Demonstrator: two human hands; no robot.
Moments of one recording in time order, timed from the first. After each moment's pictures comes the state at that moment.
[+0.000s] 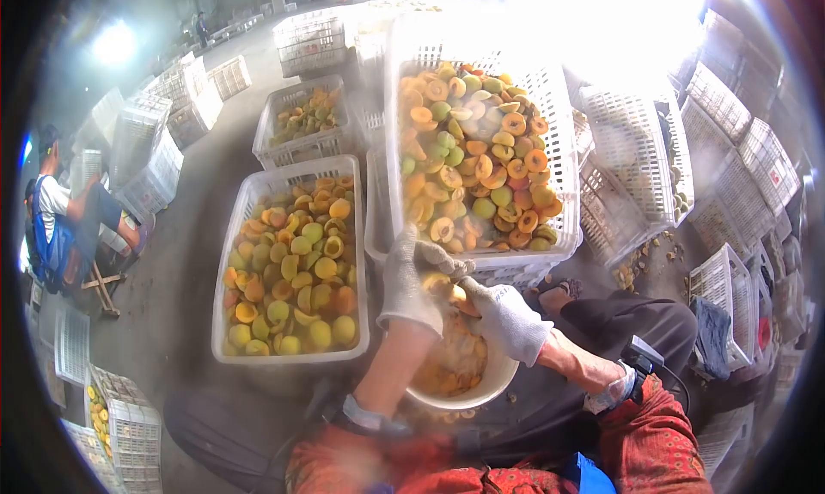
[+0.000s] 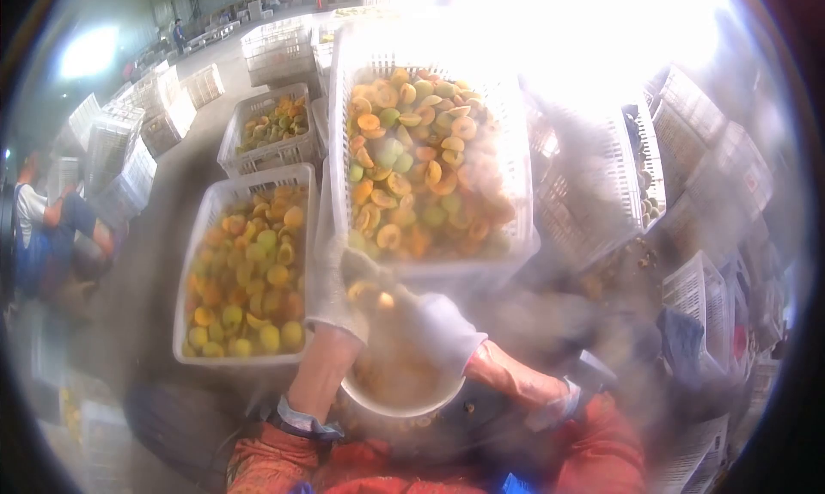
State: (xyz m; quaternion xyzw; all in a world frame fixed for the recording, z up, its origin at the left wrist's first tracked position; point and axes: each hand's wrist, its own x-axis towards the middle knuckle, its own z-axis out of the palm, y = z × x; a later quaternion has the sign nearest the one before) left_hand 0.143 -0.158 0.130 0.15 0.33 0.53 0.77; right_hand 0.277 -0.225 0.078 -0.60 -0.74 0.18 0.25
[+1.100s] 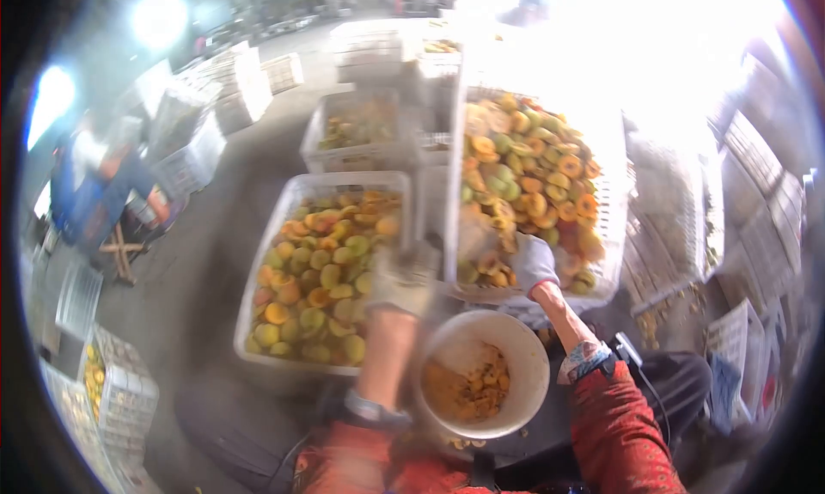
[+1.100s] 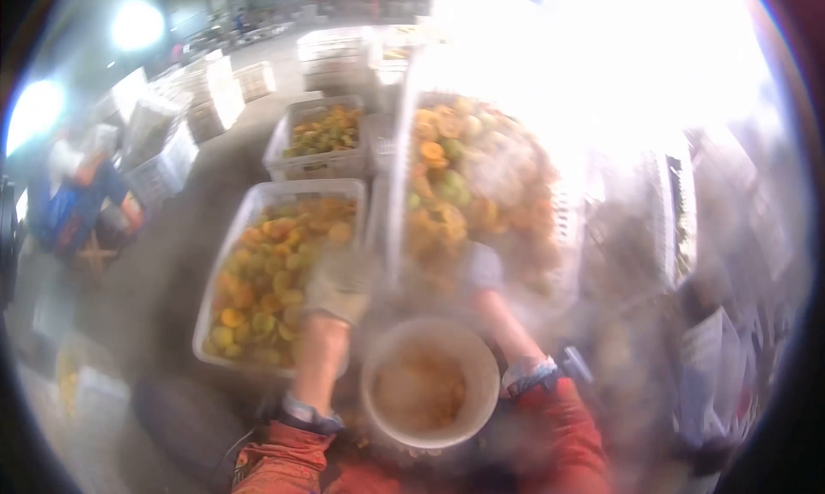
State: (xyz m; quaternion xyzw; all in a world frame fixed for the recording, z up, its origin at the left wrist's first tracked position) left_hand 0.077 -0.051 0.030 -0.07 0.04 0.54 0.84; right_hand 0.339 -0.056 0.002 -0.75 -0.61 -0.02 0.24
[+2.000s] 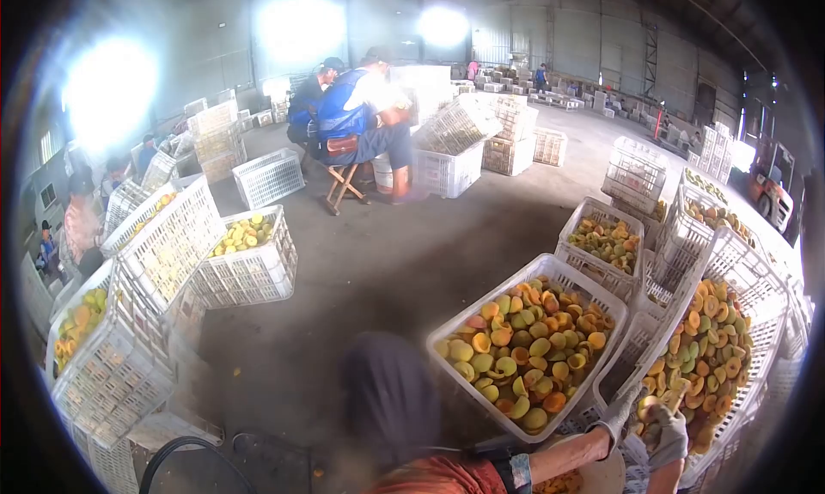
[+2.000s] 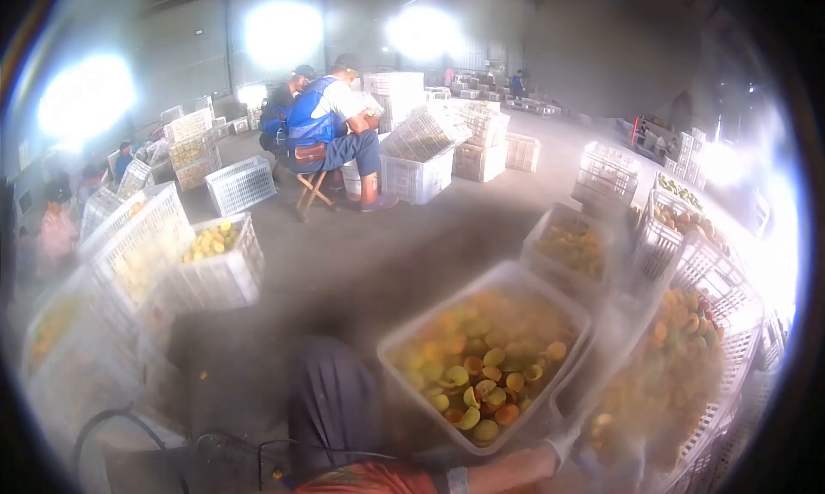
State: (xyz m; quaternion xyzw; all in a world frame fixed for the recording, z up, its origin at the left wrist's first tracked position) left_hand 0.138 -0.103 0.070 0.01 0.28 0.58 0.77; right_hand 0.285 -0.119 0.094 -0.59 -0.38 0.53 0.47
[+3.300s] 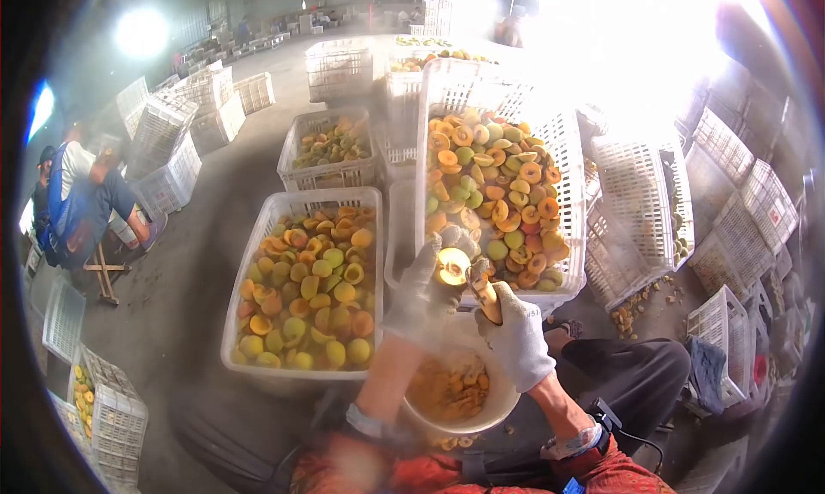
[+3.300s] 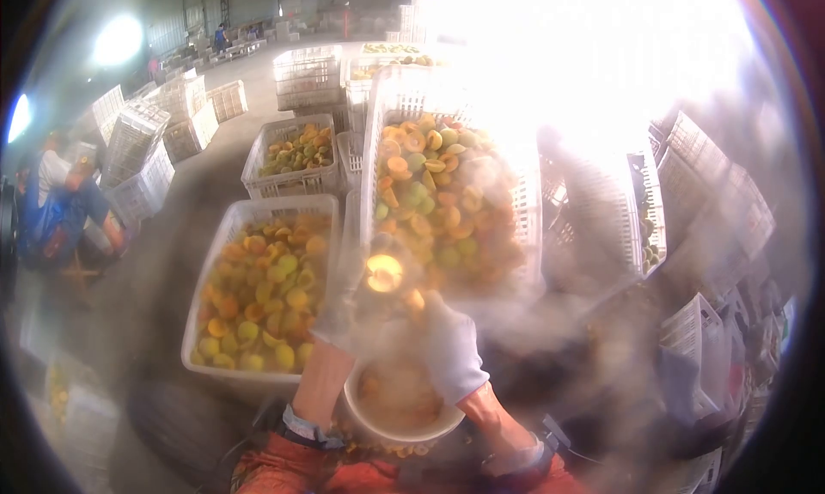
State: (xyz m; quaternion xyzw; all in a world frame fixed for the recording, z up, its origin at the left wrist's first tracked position) left_hand 0.124 -0.127 0.121 0.18 0.07 0.48 0.86; right_hand 0.238 -0.224 0.131 -0.66 -0.61 0.12 0.42
